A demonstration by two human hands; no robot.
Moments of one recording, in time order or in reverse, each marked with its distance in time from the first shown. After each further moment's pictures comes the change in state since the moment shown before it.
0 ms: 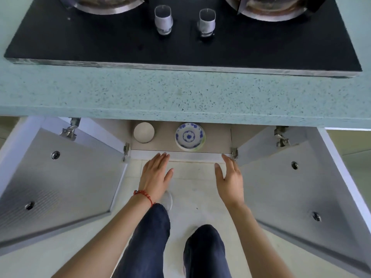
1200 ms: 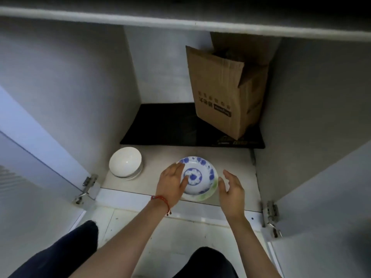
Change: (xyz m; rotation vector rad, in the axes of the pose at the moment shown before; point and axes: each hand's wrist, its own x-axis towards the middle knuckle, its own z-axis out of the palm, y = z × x) left_hand 0.239 -0.089 0.258 -0.173 0.245 0.038; right_hand 0.223 0.203 0.240 0.229 0.166 -0.247
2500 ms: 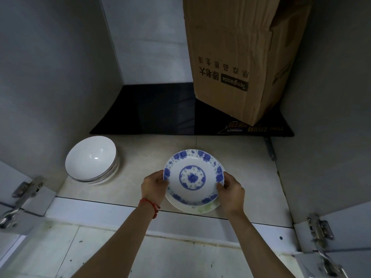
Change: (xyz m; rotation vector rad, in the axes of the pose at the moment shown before) left_hand 0.079 -0.108 0.117 -0.582 0.119 -0.421; right_hand 0.069 0.133 0.108 0.155 -0.039 0.138
